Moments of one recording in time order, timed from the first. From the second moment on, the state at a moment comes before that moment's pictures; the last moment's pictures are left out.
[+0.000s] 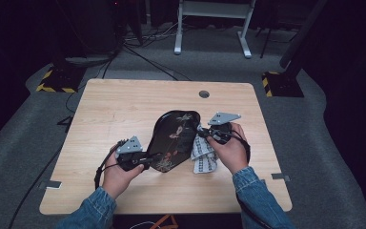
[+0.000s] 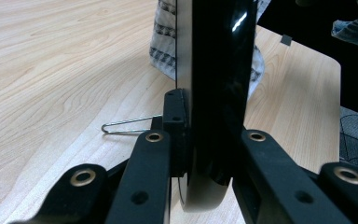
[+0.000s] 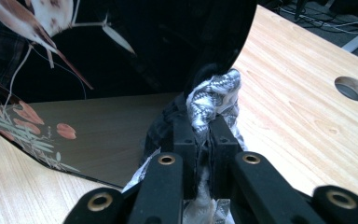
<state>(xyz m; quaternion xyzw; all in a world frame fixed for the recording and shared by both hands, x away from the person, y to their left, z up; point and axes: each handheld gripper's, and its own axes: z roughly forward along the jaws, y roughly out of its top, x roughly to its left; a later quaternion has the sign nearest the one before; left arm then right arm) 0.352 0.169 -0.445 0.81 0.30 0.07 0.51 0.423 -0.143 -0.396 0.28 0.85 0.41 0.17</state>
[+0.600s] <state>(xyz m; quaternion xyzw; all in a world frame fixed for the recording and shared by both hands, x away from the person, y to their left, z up) 0.352 0.169 -0.445 0.80 0.30 0.07 0.51 0.422 -0.145 -0.421 0.29 0.86 0.39 0.15</state>
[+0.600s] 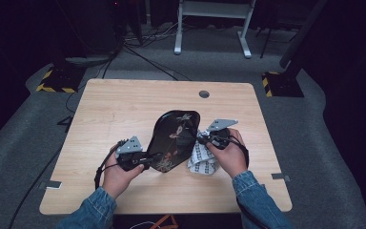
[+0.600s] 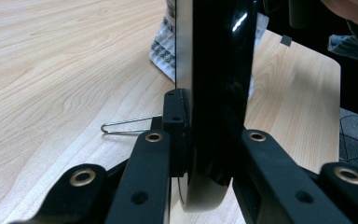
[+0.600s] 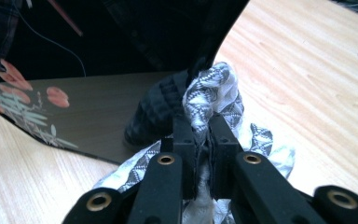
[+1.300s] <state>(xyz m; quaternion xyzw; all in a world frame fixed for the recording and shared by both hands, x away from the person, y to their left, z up) 0.352 0.168 -0.446 0.80 0.30 0.07 0.51 0.422 -0.143 -0.451 0.30 0.88 0.36 0.12</state>
